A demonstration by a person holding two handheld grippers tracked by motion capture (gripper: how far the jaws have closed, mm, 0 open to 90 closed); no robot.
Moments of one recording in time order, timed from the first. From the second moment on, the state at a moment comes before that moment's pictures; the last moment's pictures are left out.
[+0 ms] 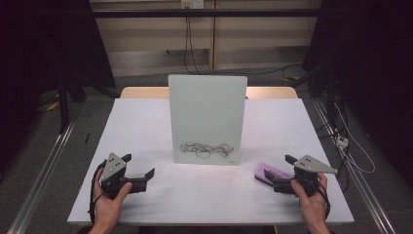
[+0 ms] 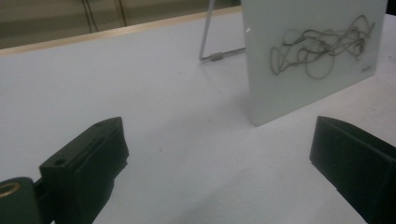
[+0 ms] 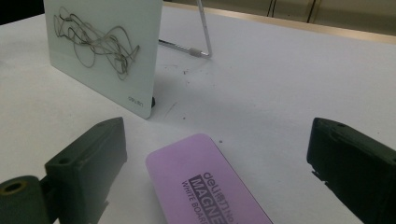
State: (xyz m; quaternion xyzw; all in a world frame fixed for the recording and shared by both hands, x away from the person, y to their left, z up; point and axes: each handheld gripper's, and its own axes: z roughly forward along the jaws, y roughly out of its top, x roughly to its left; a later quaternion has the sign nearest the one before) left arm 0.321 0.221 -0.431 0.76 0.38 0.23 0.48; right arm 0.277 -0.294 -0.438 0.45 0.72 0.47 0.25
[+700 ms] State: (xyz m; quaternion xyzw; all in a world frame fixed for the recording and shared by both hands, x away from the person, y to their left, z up) left arm 0.320 0.215 -0.432 0.76 0.38 0.23 0.47; right arm 0.285 -0.288 -0.433 0.46 0.73 0.45 0.23
